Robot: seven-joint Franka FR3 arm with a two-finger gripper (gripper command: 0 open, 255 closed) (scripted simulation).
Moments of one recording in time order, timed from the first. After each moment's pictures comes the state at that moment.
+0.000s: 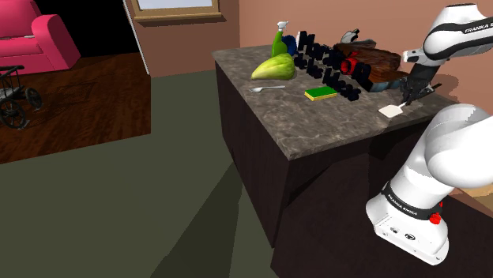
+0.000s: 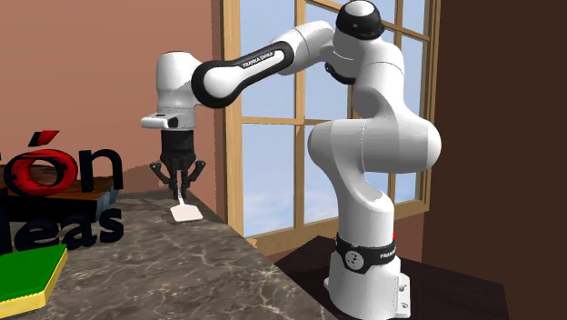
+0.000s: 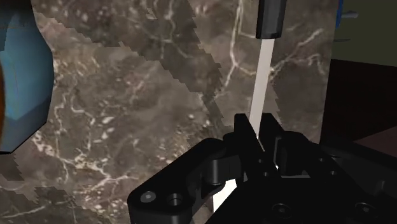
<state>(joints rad) 0.15 -0.68 -1.26 -2.43 -0.81 2.06 -1.78</state>
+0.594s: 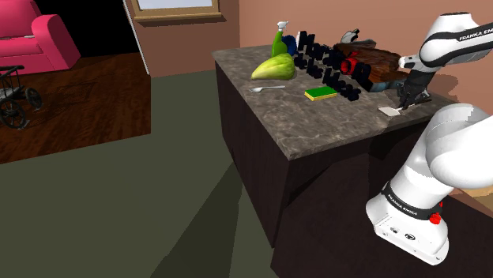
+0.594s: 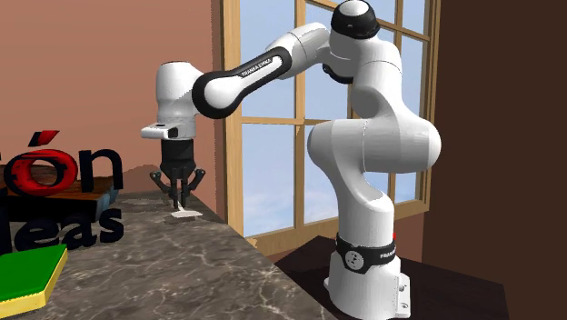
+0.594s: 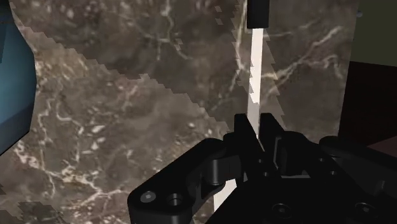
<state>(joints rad) 0.19 -0.66 -1.33 -2.45 -0.84 2.13 -1.76</state>
